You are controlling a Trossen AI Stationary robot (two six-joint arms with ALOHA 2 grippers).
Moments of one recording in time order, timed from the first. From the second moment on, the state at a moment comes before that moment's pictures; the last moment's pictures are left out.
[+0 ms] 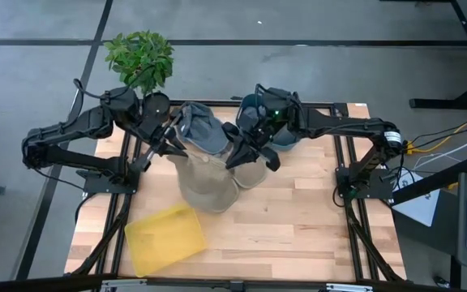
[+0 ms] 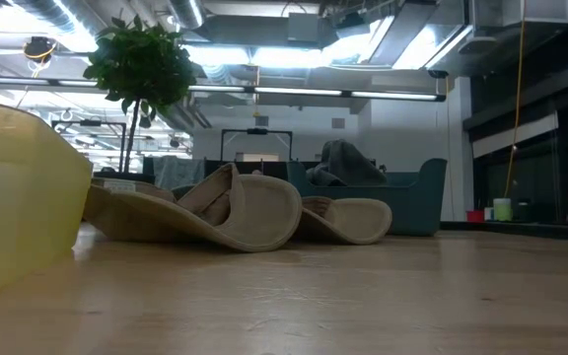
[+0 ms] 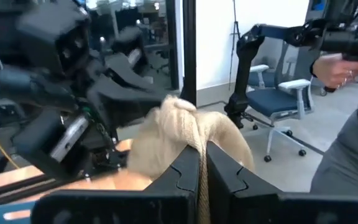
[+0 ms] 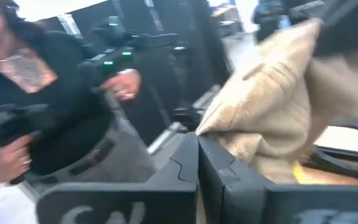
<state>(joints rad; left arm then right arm) 0.21 0.94 1.18 -0.30 0.66 0.09 -0.12 1.64 1.63 0.01 -0.90 0.32</state>
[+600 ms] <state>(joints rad) 0.21 0.95 1.18 -0.31 0.69 0.05 -0.14 1.64 1.63 -0.12 -0.80 0.36</state>
